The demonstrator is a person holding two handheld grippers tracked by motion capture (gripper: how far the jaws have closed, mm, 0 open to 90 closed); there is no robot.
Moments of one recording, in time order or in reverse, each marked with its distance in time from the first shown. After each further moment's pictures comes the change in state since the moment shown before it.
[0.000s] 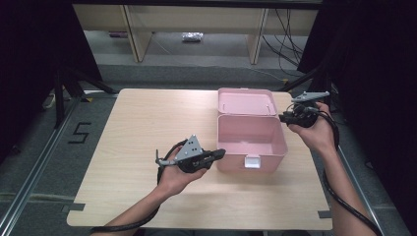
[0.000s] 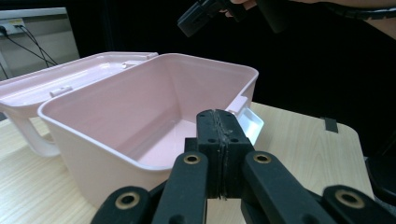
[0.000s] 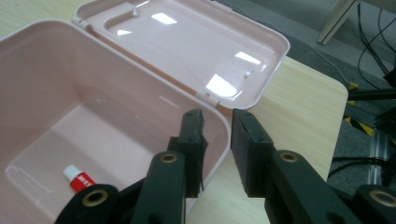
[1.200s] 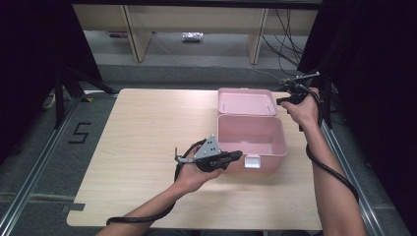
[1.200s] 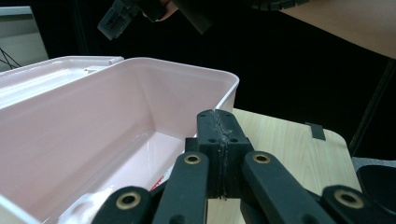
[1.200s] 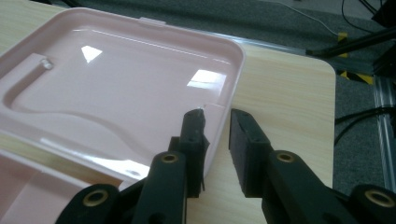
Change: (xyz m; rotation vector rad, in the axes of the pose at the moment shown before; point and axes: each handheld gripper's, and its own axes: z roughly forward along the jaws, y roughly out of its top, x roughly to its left) left arm -0.008 0.001 0.046 -0.004 -0.080 0.008; right arm -0.045 0.042 0.065 0.057 -0.084 0.232
